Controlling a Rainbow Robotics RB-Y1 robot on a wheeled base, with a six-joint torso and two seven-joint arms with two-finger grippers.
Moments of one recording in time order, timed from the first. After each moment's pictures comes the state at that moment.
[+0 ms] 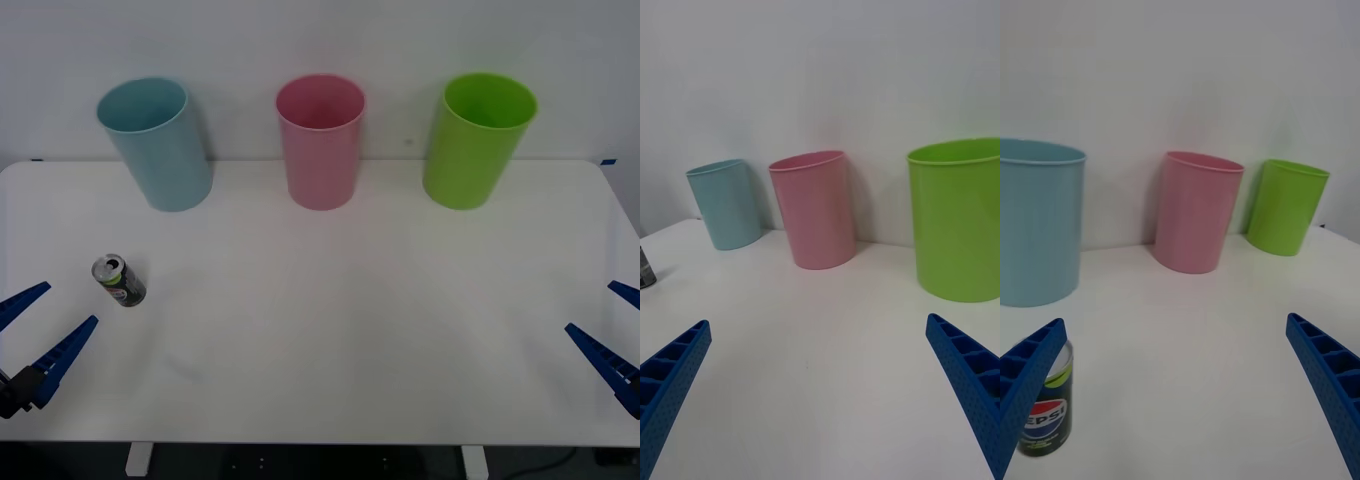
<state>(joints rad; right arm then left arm) 0.35 -0.40 -0.52 -1.66 0.96 -1.22 0.00 0.35 0.36 0.51 -1.65 -0.95 -1.13 -0.02</state>
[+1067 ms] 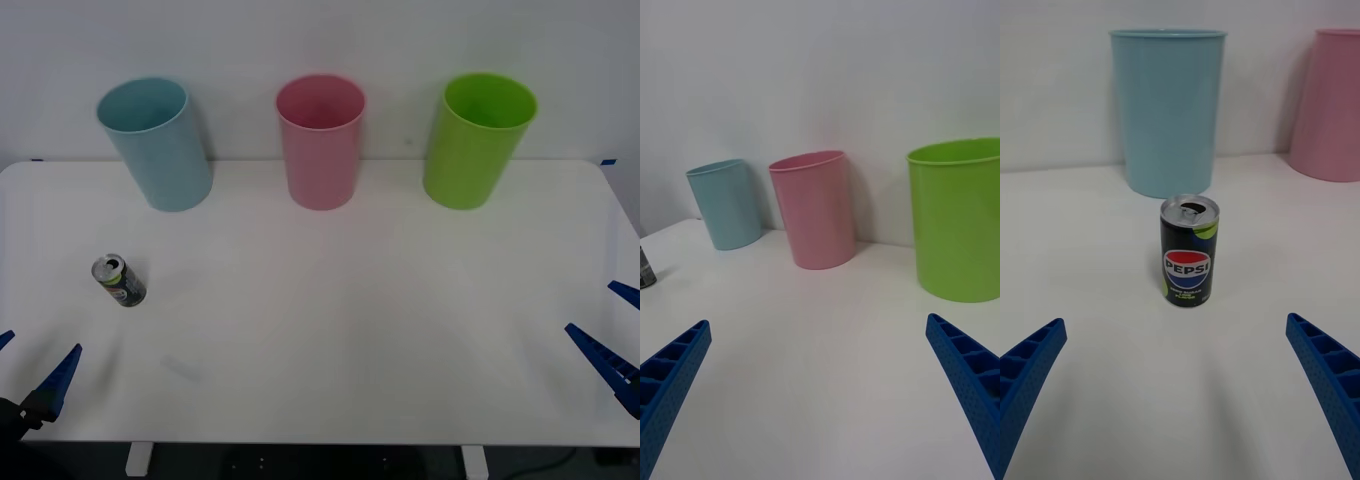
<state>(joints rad) 0.35 -0.40 -0.52 -1.66 0.96 -1.22 0.00 0.48 0.36 0.38 -1.62 -0.93 -0.71 -0.24</state>
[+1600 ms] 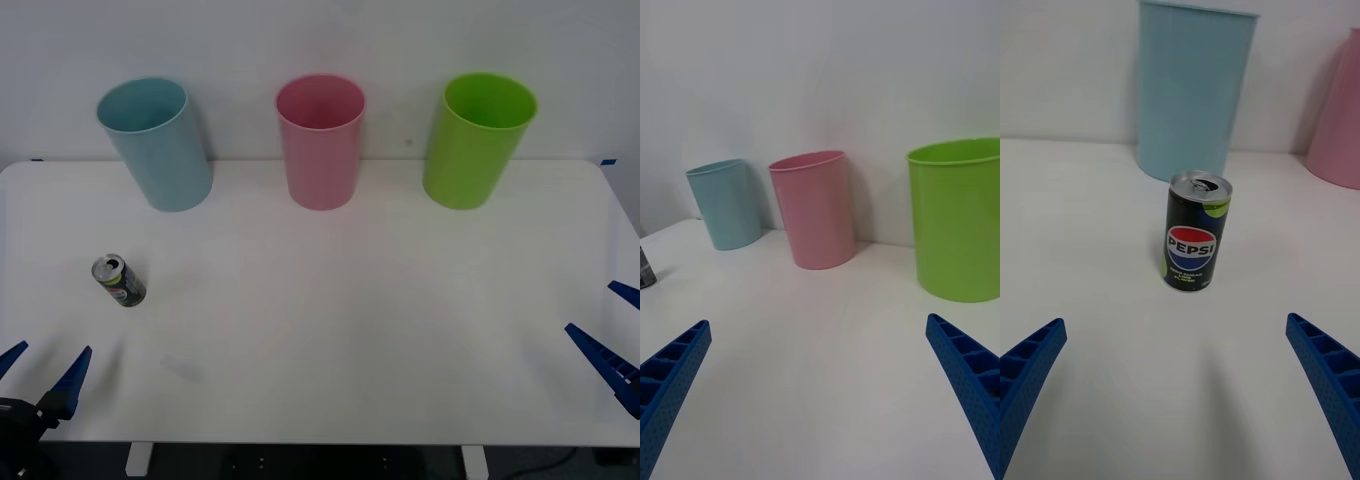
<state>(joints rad) 0.35 -0.40 -0.52 -1.66 0.96 -1.22 0.00 0.47 0.35 0.31 -1.56 -0.82 -0.64 -0.28</state>
